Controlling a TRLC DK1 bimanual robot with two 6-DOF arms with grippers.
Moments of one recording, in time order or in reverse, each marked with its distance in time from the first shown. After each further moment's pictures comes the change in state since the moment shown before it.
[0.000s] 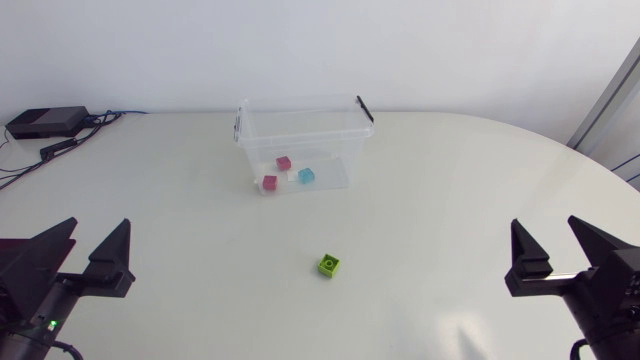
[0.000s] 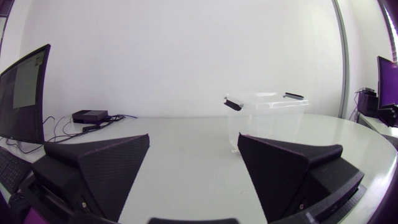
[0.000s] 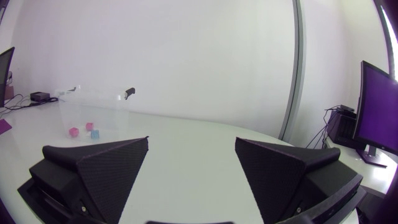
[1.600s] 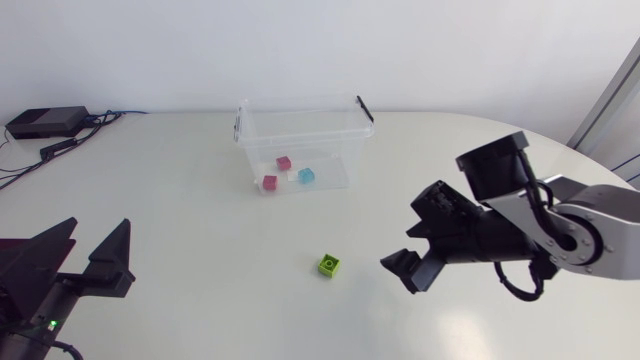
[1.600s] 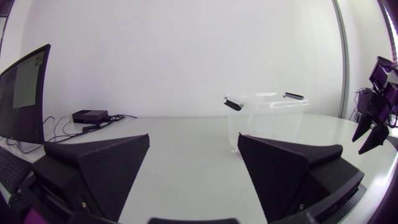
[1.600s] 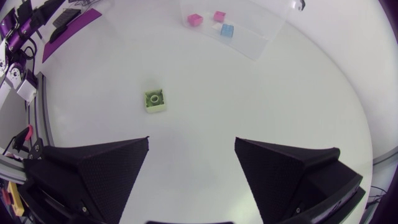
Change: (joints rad) left arm 0.000 0.000 0.000 0.000 0.000 0.000; right arm 0.479 1.224 0.631 -0.317 -0.196 -0.190
